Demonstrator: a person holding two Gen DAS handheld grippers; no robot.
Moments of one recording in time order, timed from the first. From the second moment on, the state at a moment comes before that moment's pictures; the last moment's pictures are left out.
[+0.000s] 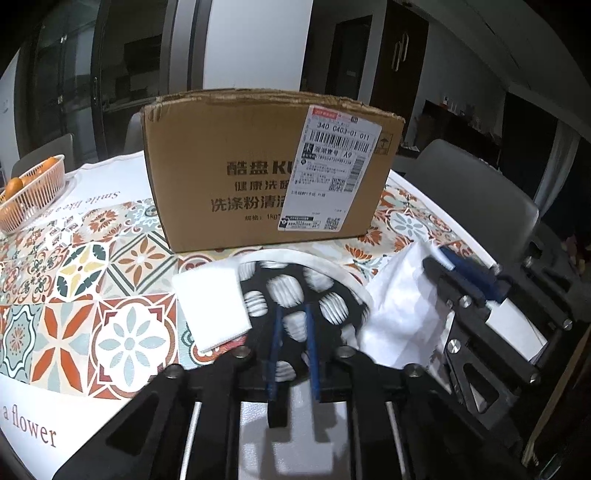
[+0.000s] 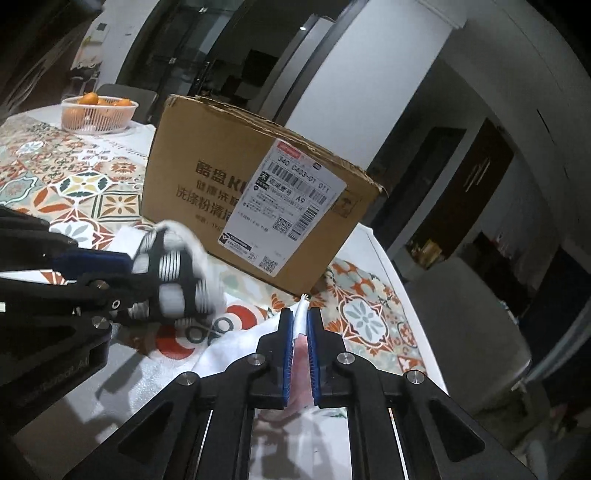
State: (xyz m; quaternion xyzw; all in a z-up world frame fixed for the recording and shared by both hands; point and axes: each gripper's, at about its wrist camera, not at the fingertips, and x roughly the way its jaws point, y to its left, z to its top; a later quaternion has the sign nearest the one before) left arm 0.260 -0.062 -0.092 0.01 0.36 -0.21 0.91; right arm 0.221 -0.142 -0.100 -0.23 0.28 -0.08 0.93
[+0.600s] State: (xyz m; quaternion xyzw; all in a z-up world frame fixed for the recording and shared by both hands) left arm 0.273 -0.069 -0.114 0.05 0.39 -0.21 0.89; right arm 0.222 -0.159 -0.101 -0.12 0.33 -0.03 0.94
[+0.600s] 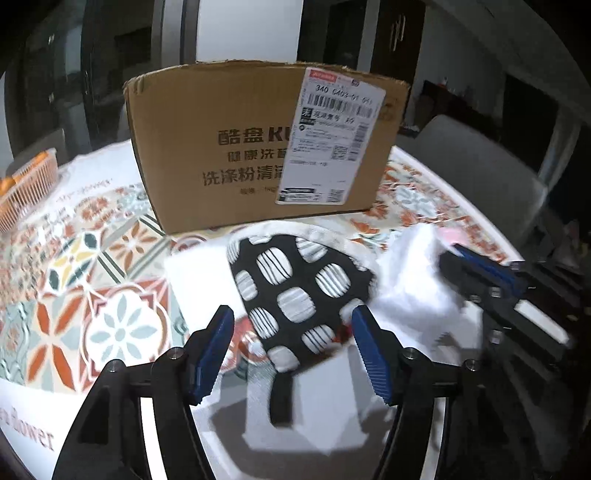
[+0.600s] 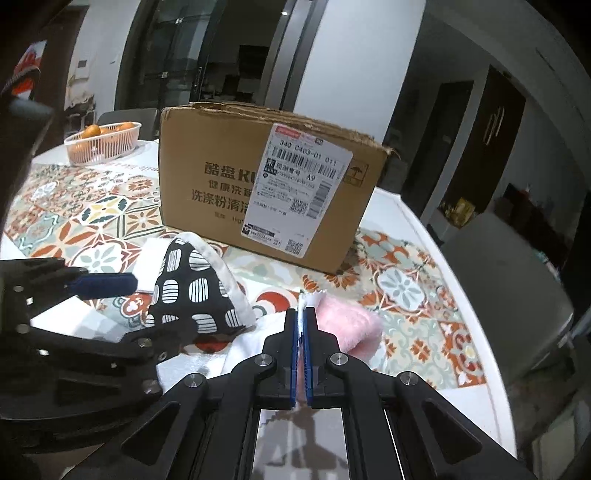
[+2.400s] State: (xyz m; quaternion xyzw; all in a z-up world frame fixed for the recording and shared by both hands) left arm 0.265 -0.043 0.031 0.03 0.24 -0.18 0.95; right arm 0.211 -0.158 0.016 -0.04 0.19 -0.01 0.98
